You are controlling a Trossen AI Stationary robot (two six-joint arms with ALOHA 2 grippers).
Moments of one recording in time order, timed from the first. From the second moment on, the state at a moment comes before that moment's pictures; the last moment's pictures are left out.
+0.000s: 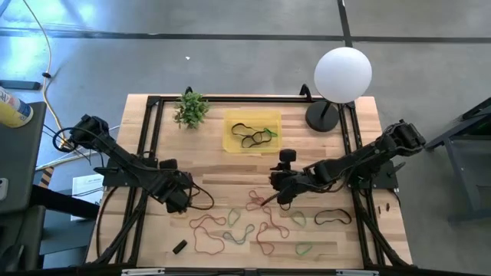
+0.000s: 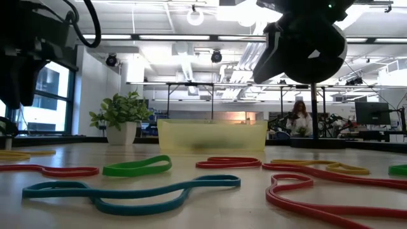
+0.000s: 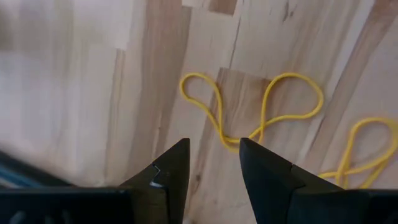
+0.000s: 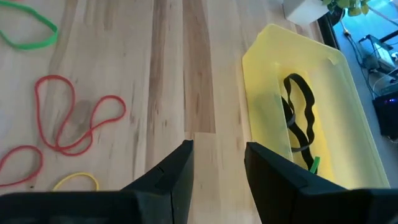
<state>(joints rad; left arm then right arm) -0.48 1.38 0.85 -1.15 -0.28 -0.83 0.34 1.52 0.96 -0.35 0.58 0.04</state>
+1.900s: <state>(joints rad) -0.48 1.23 0.45 -0.67 -0.23 -0.89 0.30 1.52 0.96 -0.26 0.46 -0.02</state>
